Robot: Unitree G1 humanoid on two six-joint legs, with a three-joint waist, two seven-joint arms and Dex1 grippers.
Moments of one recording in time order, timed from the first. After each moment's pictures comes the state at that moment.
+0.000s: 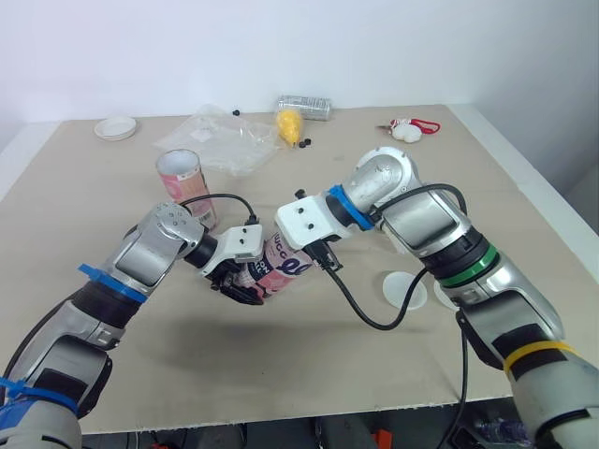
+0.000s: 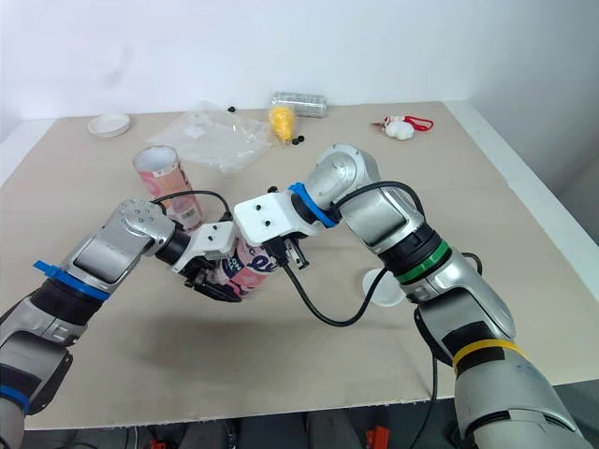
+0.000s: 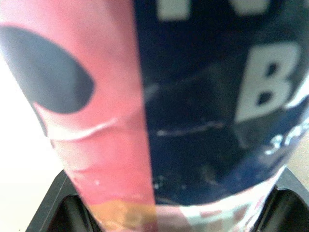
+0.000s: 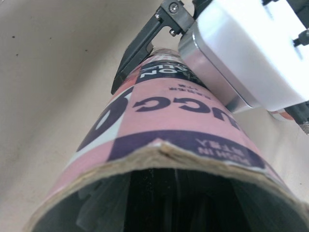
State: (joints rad) left arm -0.79 0.68 -0.44 0.10 -0.08 0.48 -1.47; right arm -1.13 -0.49 0.58 0.12 -0.04 0.19 1.50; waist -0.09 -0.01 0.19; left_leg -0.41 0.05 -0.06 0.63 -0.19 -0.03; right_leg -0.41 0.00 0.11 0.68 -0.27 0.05
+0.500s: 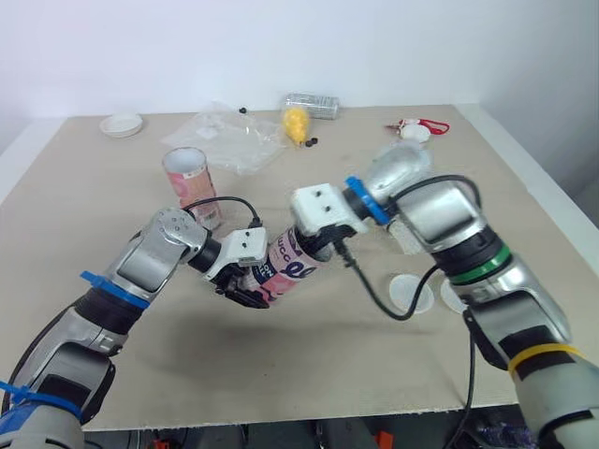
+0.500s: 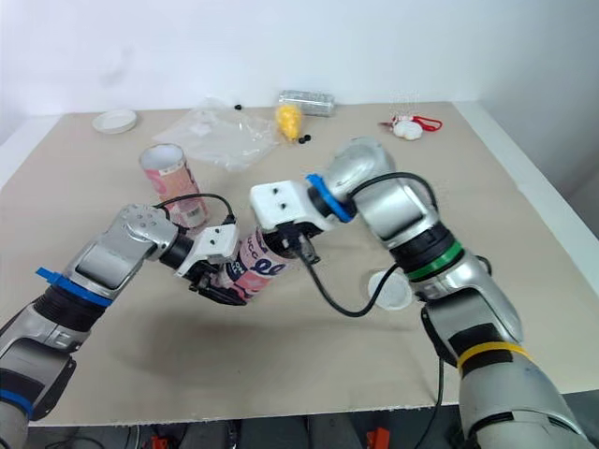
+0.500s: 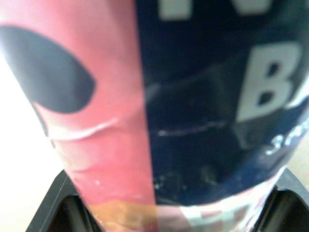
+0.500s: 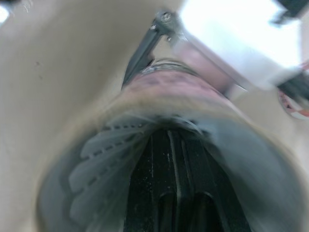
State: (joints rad) left arm -0.75 0.65 -0.42 0.06 -0.09 0.48 -1.45; right arm -1.12 -0.58 0.46 0.10 0.10 0.34 1.56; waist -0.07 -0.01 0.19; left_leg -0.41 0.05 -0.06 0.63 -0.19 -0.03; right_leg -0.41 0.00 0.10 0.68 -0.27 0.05
